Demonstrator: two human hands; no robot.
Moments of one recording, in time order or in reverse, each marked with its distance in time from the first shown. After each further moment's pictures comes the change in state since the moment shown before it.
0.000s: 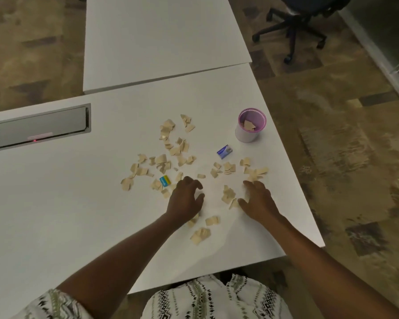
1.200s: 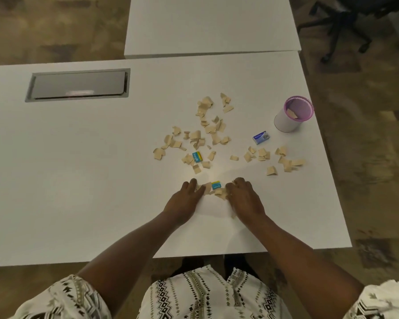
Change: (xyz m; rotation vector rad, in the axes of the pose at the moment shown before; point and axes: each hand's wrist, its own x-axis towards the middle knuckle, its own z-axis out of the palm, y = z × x) left_hand -0.075 -0.104 0.013 0.369 -0.205 0.076; right_hand -0.016 -0.075 0.105 -0.357 0.131 -0.422
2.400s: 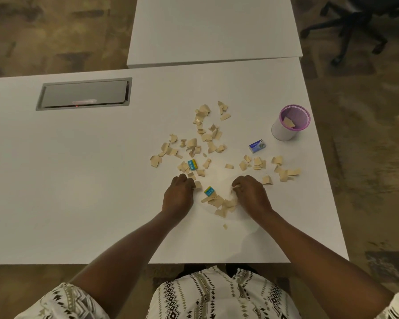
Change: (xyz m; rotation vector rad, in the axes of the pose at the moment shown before) left_hand 0.025 0.021 -0.035 -0.227 0.351 -0.286; right_hand 0.024 0.040 -0.045 0.467 0.132 0.045
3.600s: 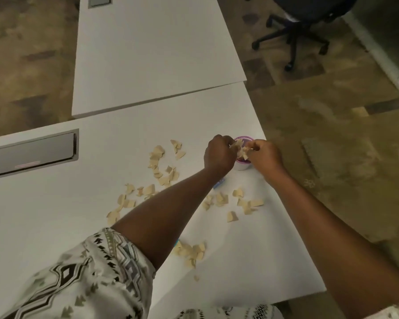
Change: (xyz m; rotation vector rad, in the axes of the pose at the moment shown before) left_hand 0.220 0.259 -0.031 -0.464 -0.067 0.024; right_hand 0.153 0.058 -0.182 0.286 0.273 0.398
